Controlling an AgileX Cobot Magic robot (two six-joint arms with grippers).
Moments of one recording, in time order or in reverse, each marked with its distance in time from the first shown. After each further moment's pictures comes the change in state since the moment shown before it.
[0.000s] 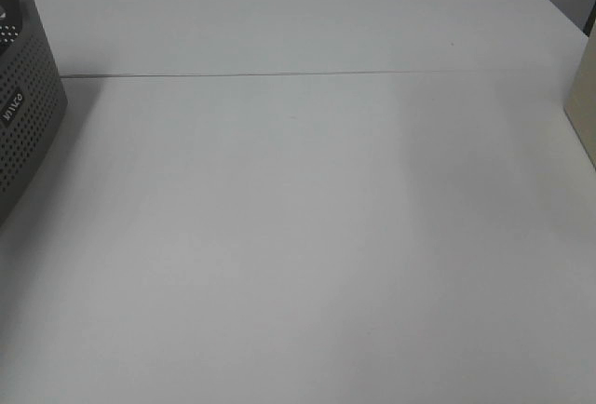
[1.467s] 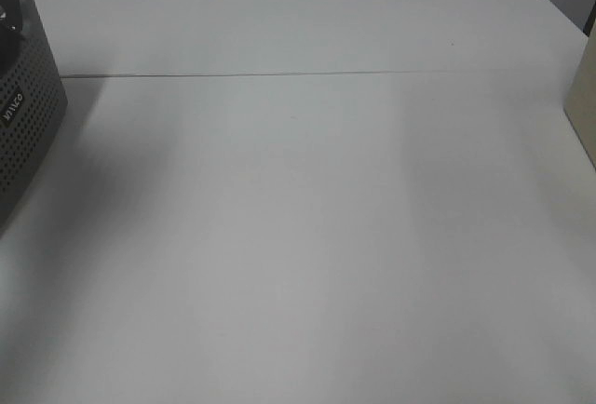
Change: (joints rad) left arm -0.021 -0.703 -0.020 -0.985 0.096 0.356; right arm 0.000 0.287 -0.022 0.415 -0.359 -0.408
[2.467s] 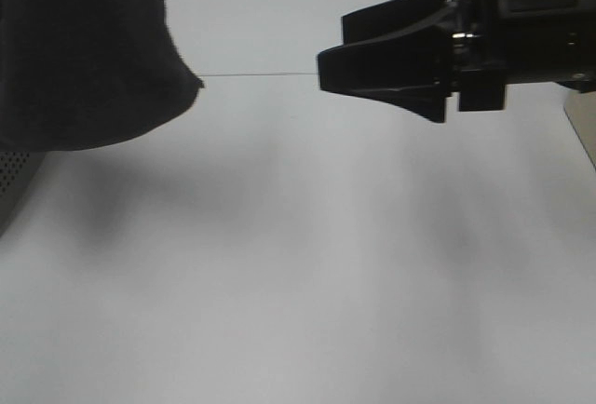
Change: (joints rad) left arm -0.549 0.114 0.000 0.152 -0.173 0.143; right arm 0.115 1.148 -0.295 1.087 0.233 -1.432
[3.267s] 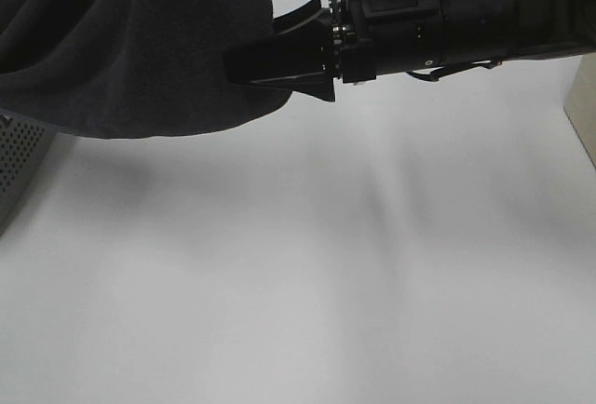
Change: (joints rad) left arm -0.140 0.083 0.000 0.103 -0.206 0.000; right arm 0.106 0.410 -0.313 0.035 0.160 0.017
